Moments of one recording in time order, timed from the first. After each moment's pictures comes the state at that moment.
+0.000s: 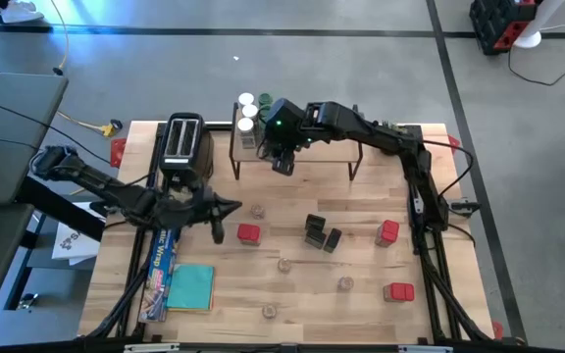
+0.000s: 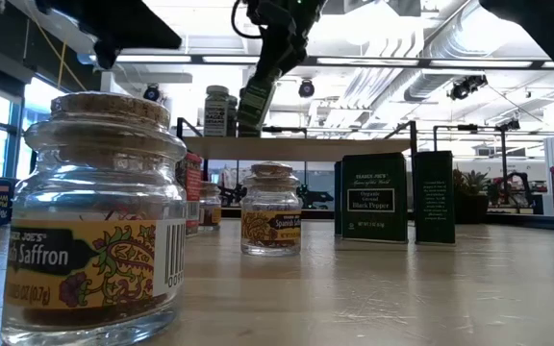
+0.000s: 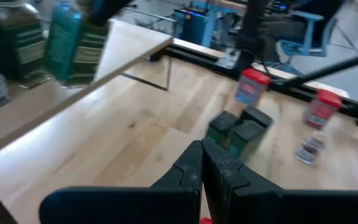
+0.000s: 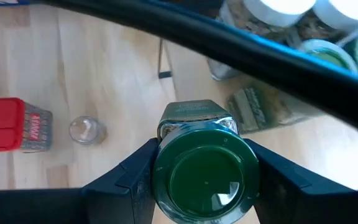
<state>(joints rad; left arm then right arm) -0.40 0.95 0.60 -0.05 -0.72 -0.44 -0.25 2.11 2.31 -1.17 0.09 -0.12</state>
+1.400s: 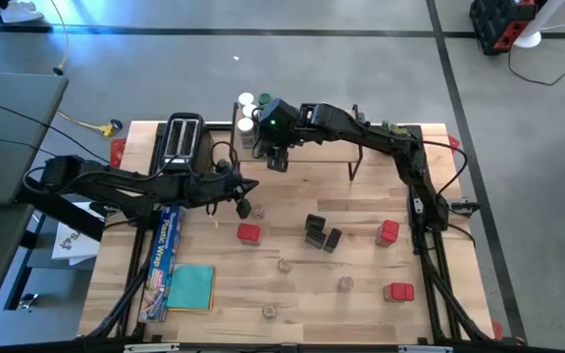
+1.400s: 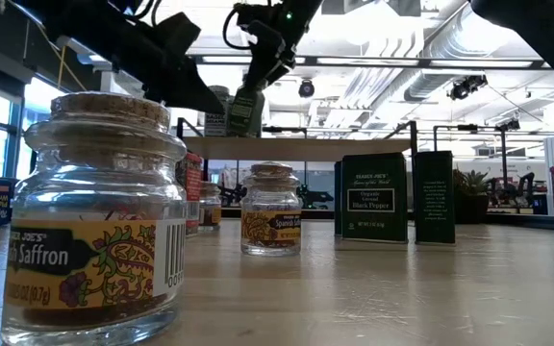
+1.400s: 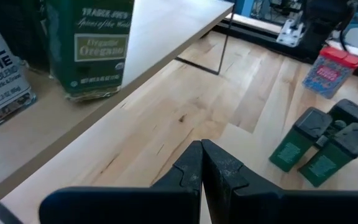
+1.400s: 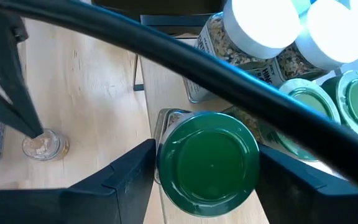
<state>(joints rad) 0.00 1.19 0.60 0.13 -0.45 -0.30 -0.26 2.16 2.31 -1.07 0.15 -0.23</state>
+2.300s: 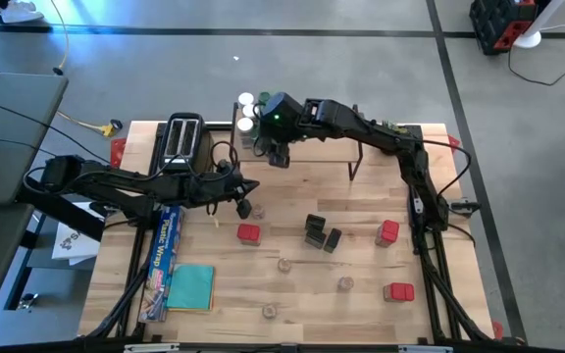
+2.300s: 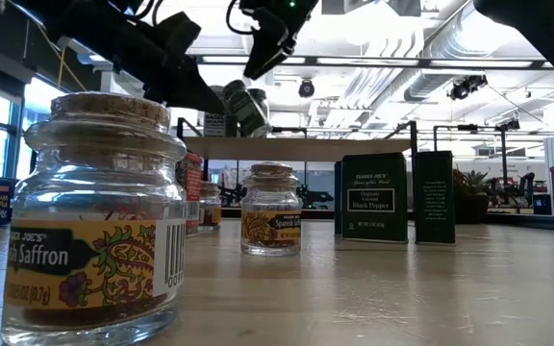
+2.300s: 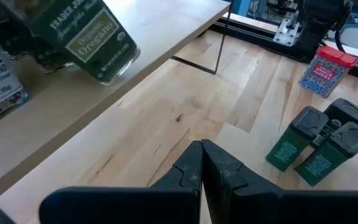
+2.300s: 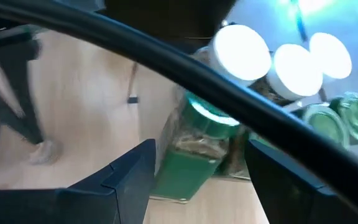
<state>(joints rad) 0.01 1.19 0.60 0.13 -0.43 -0.30 -0.26 2.14 2.36 -1.06 0.15 -0.32</state>
